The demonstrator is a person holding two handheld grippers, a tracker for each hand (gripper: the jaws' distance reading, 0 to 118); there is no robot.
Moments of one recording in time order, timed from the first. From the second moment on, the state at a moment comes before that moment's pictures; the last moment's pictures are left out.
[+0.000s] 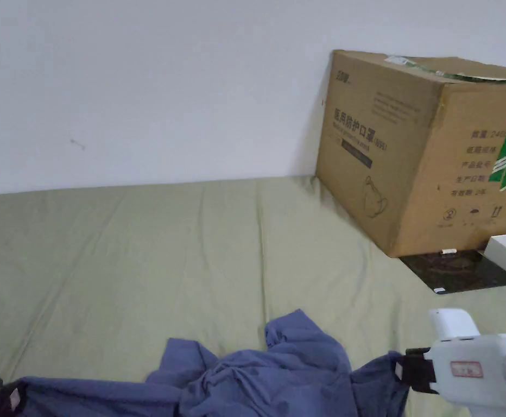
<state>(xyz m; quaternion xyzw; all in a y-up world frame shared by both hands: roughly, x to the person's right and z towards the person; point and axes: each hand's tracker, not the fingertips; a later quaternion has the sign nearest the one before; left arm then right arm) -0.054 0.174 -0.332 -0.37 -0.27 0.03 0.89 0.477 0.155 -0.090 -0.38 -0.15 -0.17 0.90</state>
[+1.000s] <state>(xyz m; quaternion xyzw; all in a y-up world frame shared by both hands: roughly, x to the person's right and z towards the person) -0.079 0.475 -0.513 -0.16 -0.21 0.07 0.96 0.492 0.549 -0.285 -0.14 -0.19 -0.08 0.97</state>
